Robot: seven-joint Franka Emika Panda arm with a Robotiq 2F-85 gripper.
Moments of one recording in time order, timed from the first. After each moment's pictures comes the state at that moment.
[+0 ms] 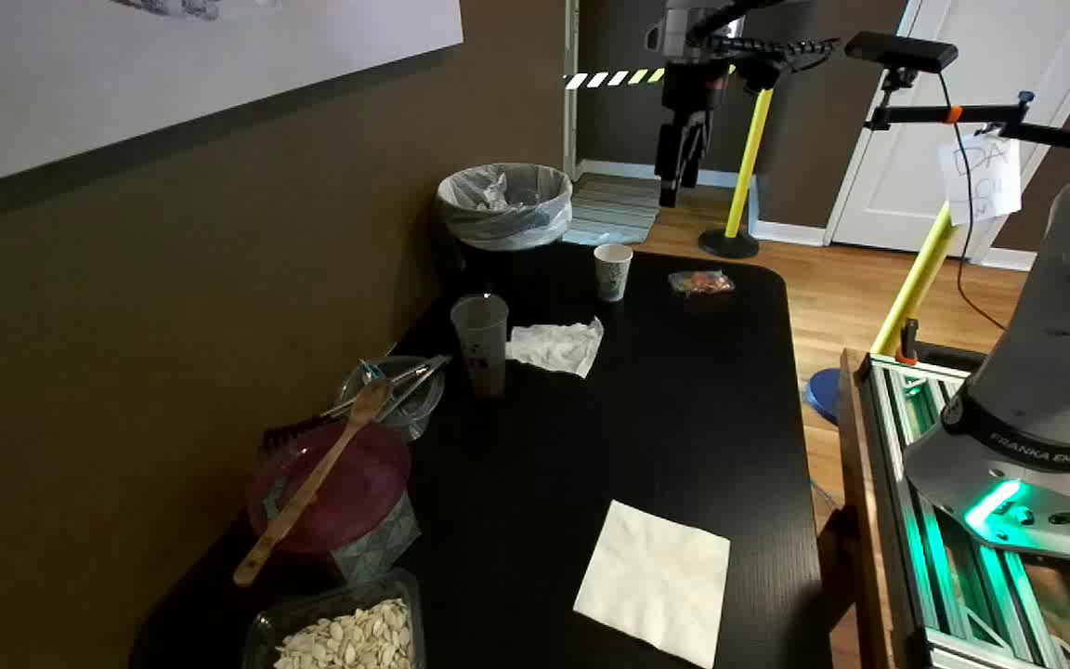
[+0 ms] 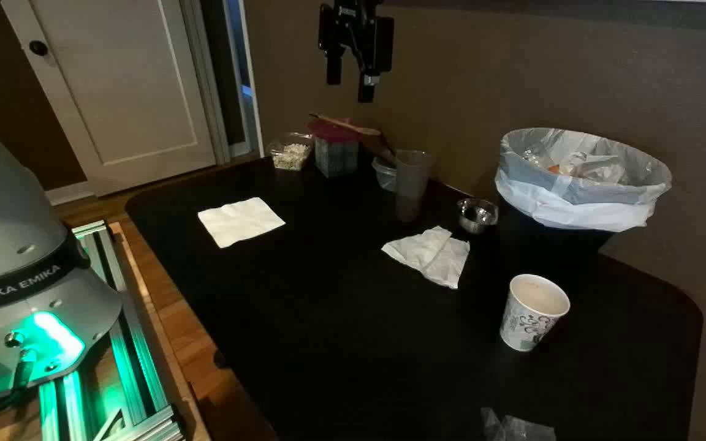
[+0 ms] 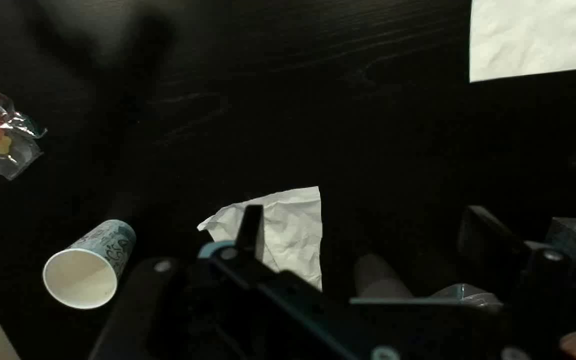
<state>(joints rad) -0.10 -0.34 -0.16 -2.37 -0.02 2.02 -0.10</state>
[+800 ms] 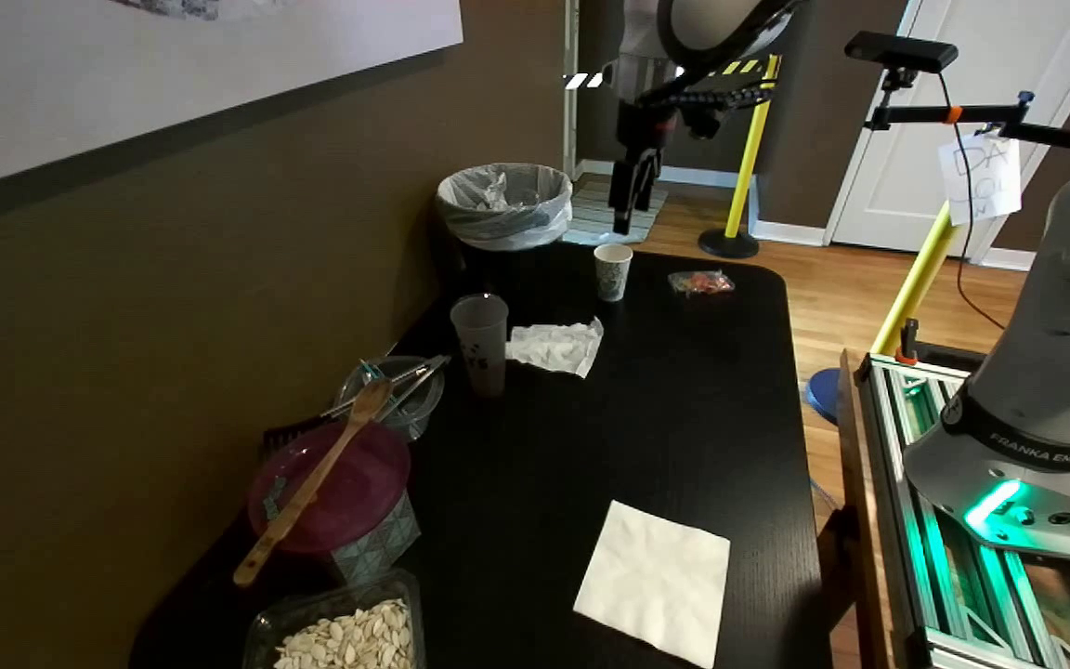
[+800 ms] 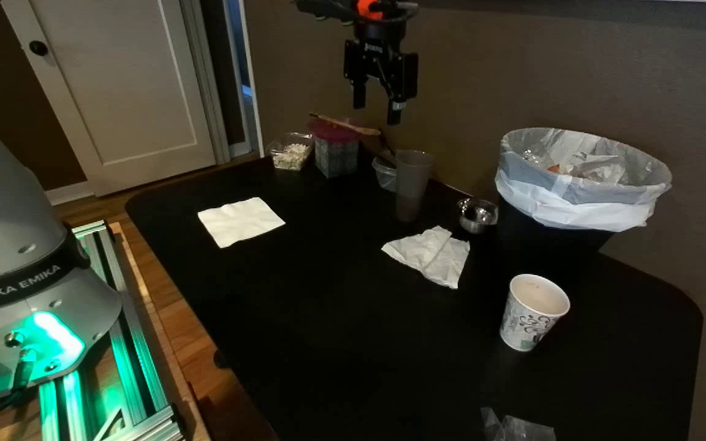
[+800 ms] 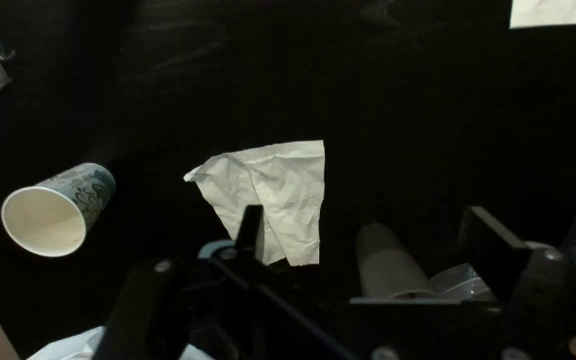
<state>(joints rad) -0.08 -0.14 -0.13 -2.32 -0.02 2.23 -0.13</state>
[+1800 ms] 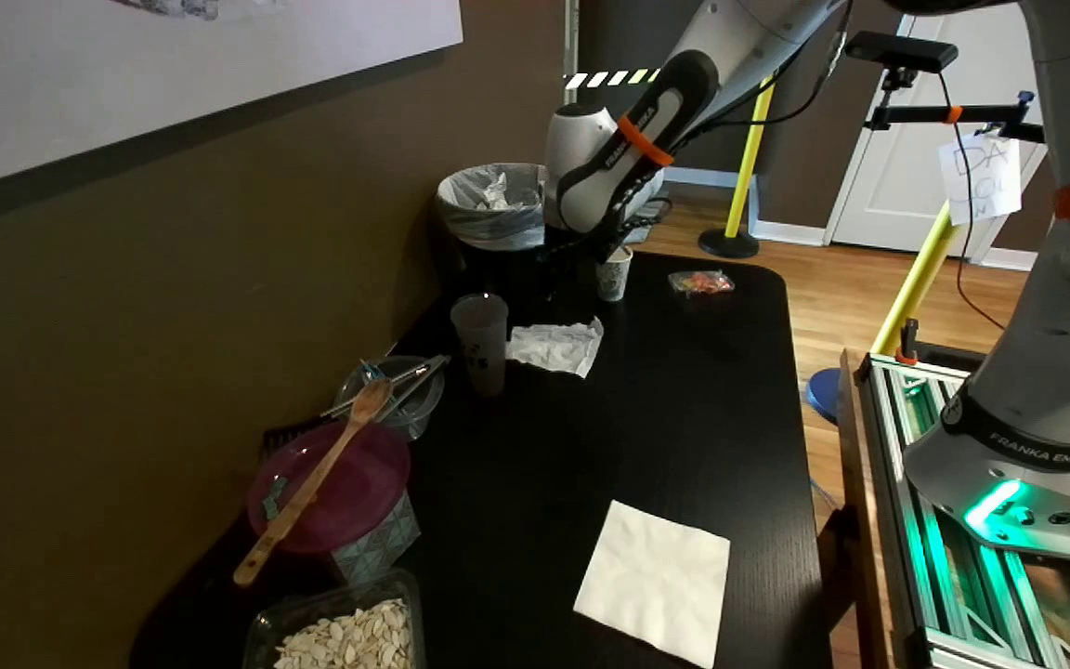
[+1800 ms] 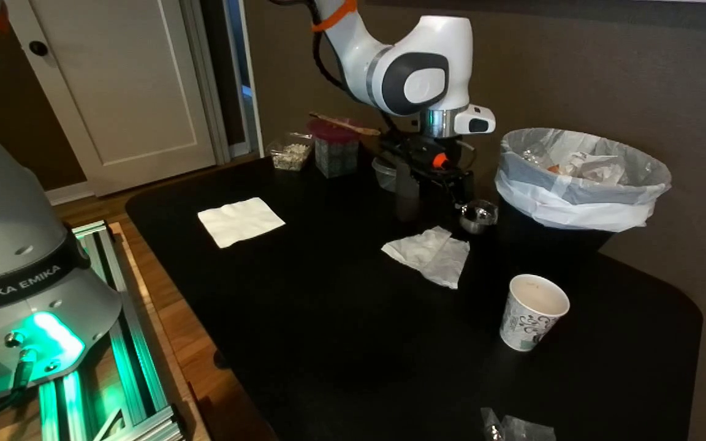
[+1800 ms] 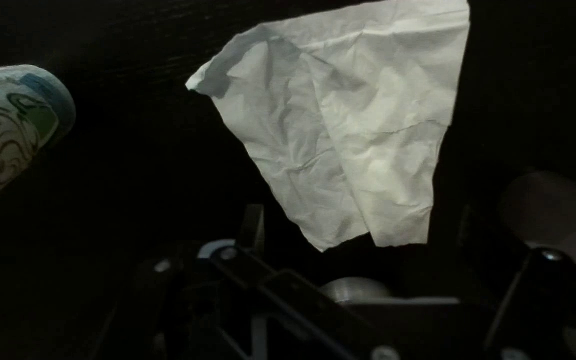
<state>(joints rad) -0.13 0.54 -0.13 -1.98 -0.03 2.67 -0.10</state>
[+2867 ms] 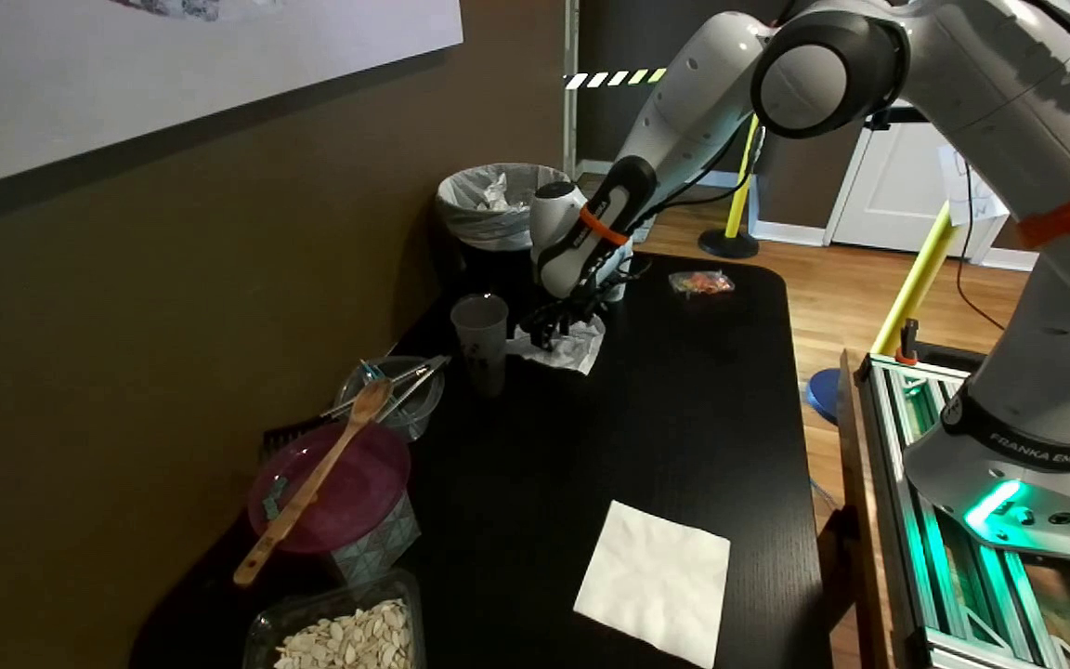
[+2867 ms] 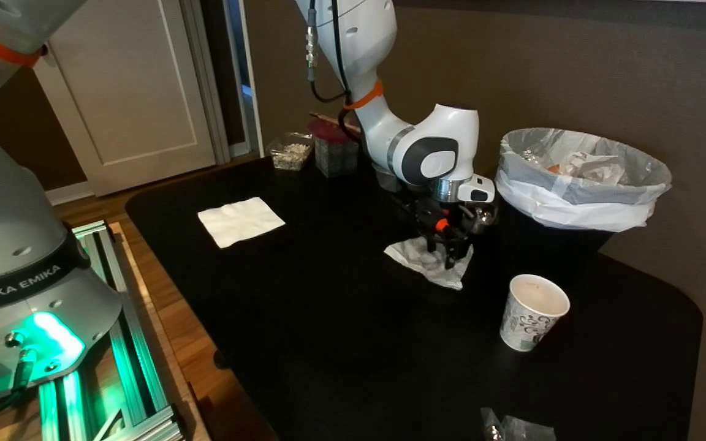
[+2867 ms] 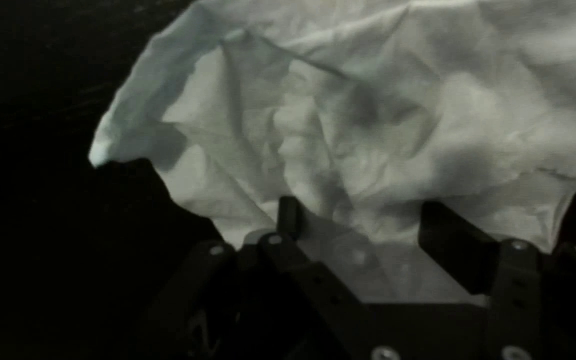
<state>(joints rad) -0.17 0.90 -0.11 -1.70 -0.02 2.66 -0.02</state>
